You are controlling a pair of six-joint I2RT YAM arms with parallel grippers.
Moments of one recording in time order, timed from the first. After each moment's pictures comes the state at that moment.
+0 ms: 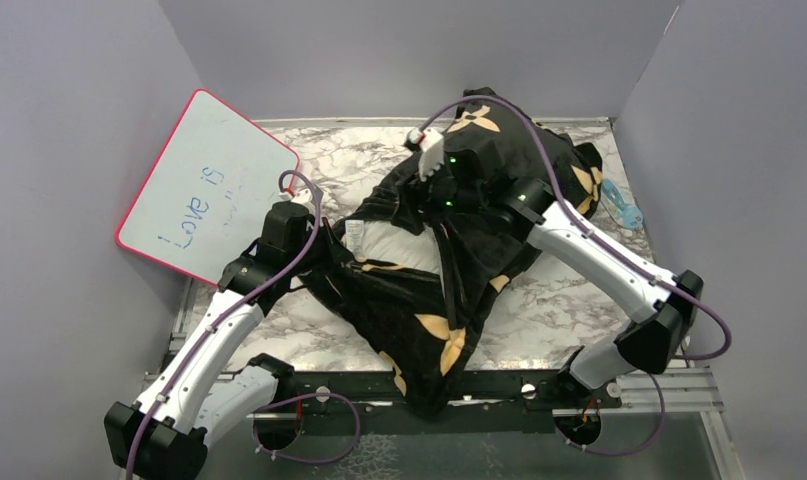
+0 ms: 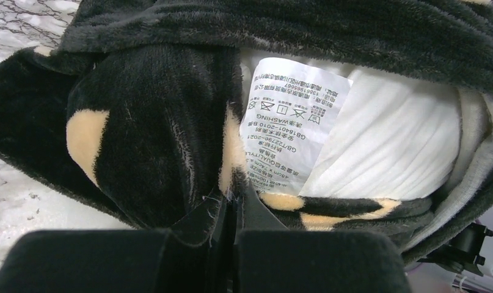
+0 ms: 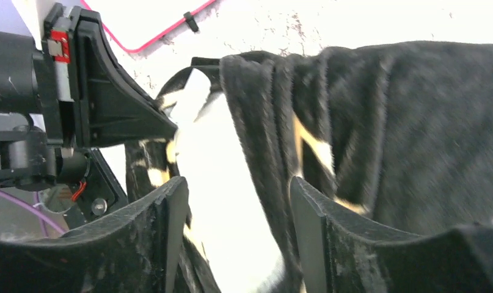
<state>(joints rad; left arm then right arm) -0.41 0.89 0.83 -0.58 0.17 -0.58 0.79 1.48 1.51 -0.56 -0.21 0.13</state>
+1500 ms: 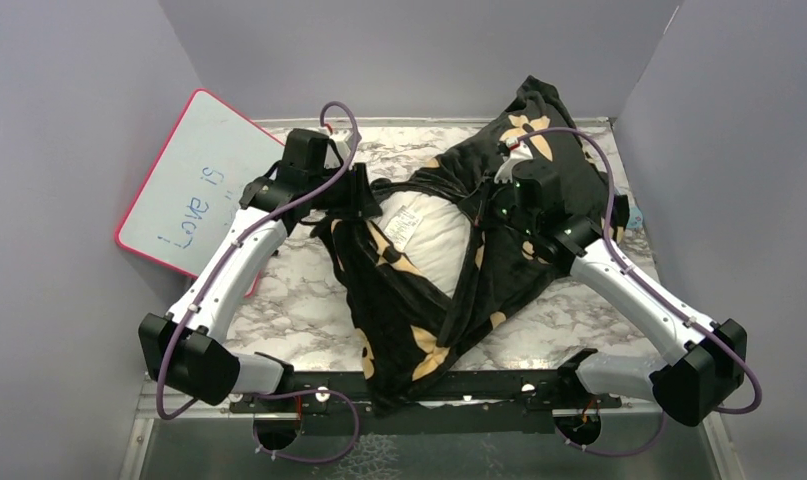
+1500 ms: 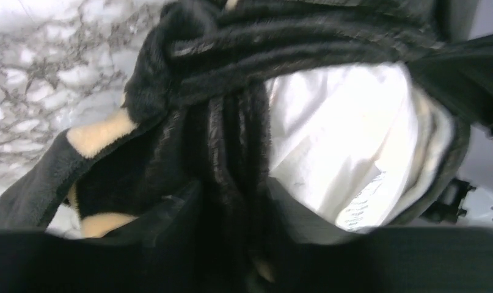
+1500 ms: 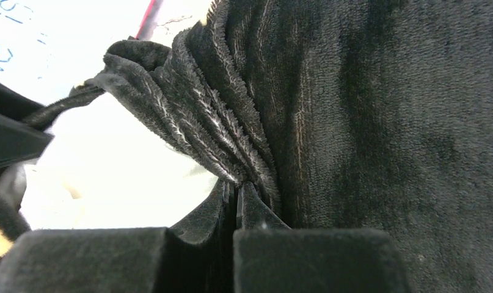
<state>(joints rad) -0.37 1.33 1.37 -0.71 0.39 -0.34 0.57 1.22 1.06 -0.27 -0.01 0.44</state>
